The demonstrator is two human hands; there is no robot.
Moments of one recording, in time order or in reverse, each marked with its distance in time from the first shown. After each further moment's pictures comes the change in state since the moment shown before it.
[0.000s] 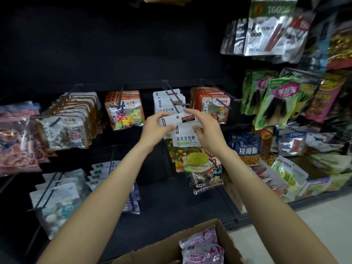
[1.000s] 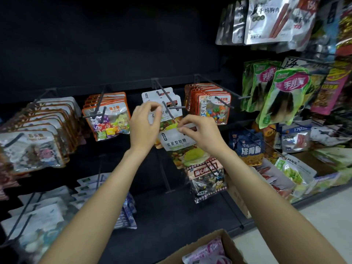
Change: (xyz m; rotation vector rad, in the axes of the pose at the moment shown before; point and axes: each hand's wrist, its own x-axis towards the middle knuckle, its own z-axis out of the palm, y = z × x) left_hand 0.052 -0.027 0.012 0.339 0.310 0.470; right_hand 0.036 0.027 0.021 0.144 -0.015 0.057
